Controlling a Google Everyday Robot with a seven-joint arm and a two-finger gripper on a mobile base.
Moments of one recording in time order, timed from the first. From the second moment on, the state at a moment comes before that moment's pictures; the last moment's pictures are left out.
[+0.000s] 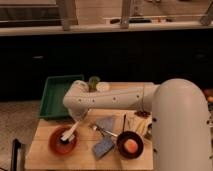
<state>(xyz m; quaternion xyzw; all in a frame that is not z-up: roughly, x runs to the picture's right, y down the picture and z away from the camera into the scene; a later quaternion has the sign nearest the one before) -0.148 0.177 0.797 -0.26 -0.19 -0.41 0.85</state>
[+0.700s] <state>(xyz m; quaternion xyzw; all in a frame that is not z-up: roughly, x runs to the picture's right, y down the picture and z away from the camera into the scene) -0.204 0.182 0.781 -0.24 -0.21 -0.47 0.82</state>
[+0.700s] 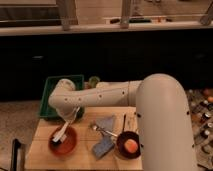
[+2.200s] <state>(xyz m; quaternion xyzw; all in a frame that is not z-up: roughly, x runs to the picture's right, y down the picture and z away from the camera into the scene) -0.153 0.186 0.786 -0.25 -0.20 -0.44 0.84</state>
